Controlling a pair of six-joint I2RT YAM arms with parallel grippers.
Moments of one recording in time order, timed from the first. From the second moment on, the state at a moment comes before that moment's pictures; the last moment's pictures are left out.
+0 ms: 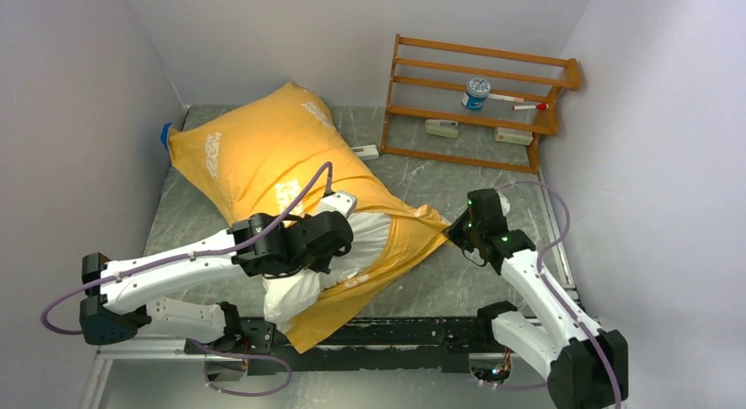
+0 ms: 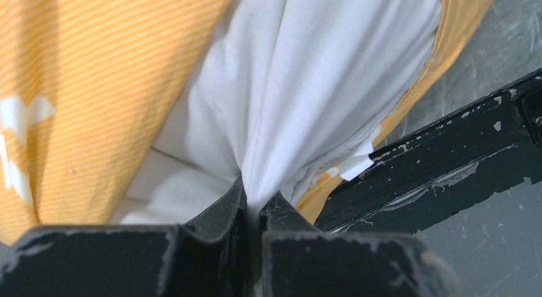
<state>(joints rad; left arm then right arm) -1.25 1.21 1.22 -1.03 -0.46 -0.65 0.32 0.91 0.61 -0.54 0.13 0.91</state>
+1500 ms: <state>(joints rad) -1.25 1.19 1.21 -1.01 -0.46 -0.69 0.64 0.92 0.67 -0.65 0.12 0.92</state>
